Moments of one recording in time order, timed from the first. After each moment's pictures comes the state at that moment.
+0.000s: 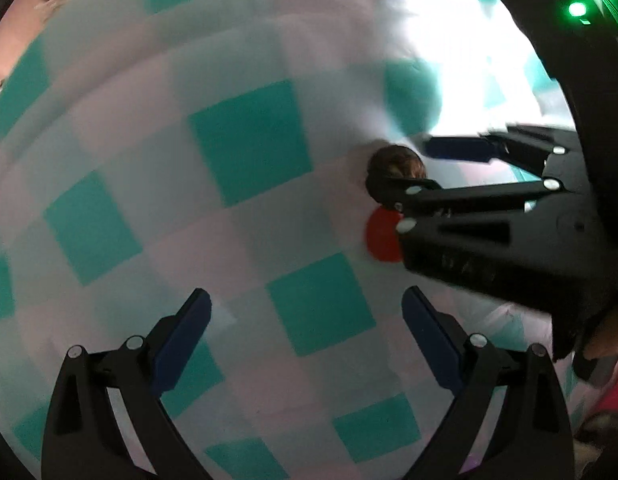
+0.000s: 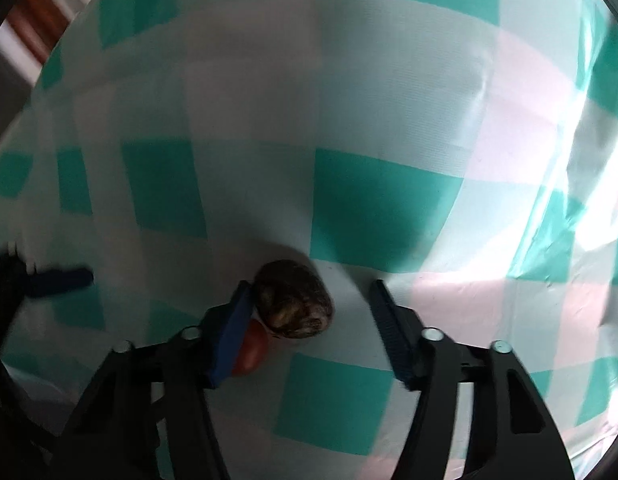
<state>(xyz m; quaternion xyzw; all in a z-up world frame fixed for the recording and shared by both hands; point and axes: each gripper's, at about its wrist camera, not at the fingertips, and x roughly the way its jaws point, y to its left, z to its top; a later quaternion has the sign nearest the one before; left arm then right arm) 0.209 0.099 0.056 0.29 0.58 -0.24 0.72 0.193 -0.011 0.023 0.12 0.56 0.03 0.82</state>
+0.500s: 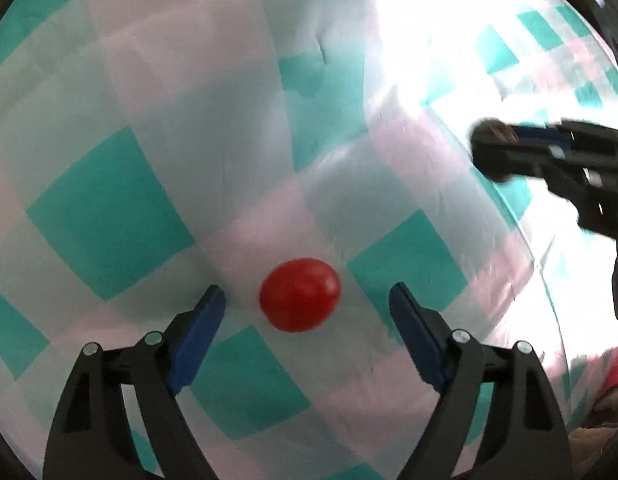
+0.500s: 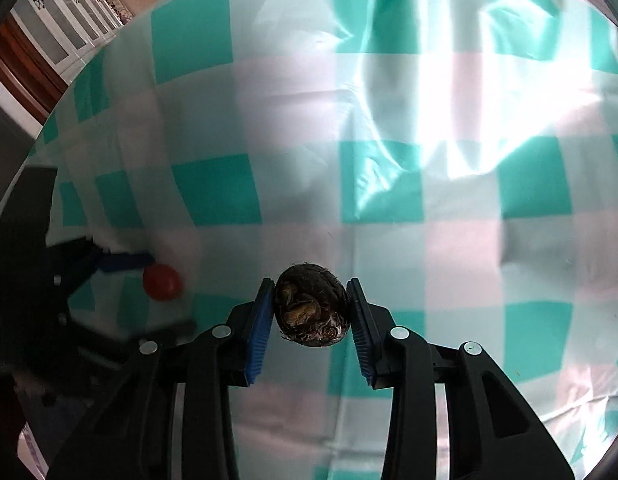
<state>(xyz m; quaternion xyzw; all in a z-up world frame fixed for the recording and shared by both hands) 0.226 0.077 0.029 0.27 0.56 -0.33 0.71 0.119 -0.094 0.043 0.18 0.53 -0.01 0.83</state>
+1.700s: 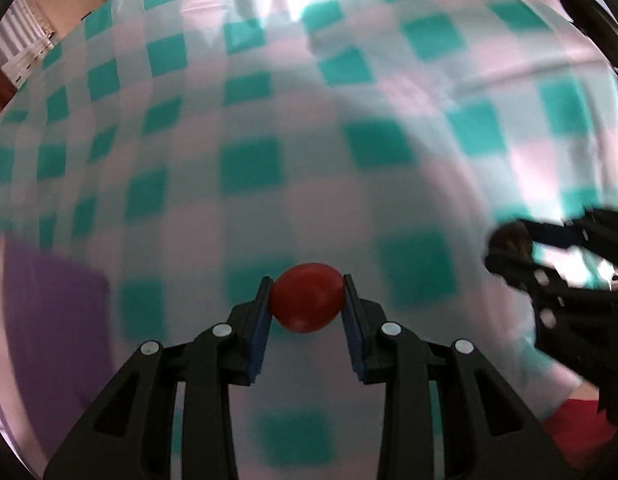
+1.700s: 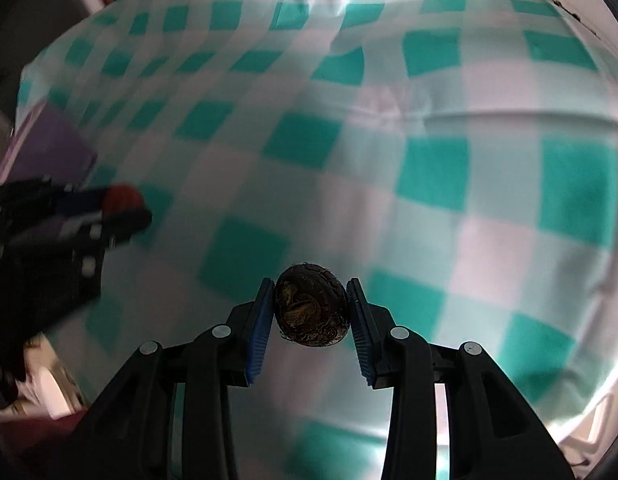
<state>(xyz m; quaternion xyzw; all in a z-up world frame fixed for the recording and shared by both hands) -0.151 -0.080 0.063 0.18 0.56 -0.15 0.80 -0.189 -0.210 0.047 0.03 0.58 0.07 0.81</state>
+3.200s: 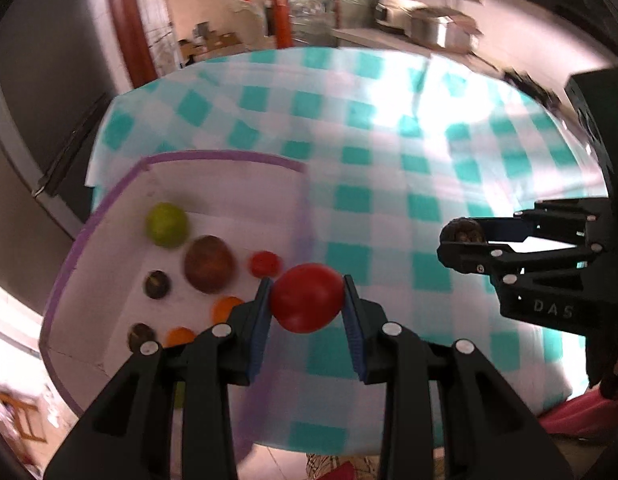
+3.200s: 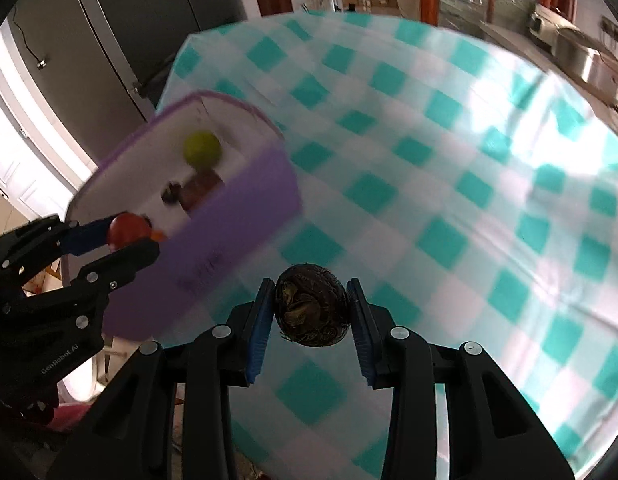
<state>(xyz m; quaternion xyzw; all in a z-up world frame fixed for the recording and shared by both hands) -0.212 0.124 0.174 0.06 0.44 -0.02 0.90 -0.159 -0.001 0.161 -0.03 0.49 0.25 0.83</state>
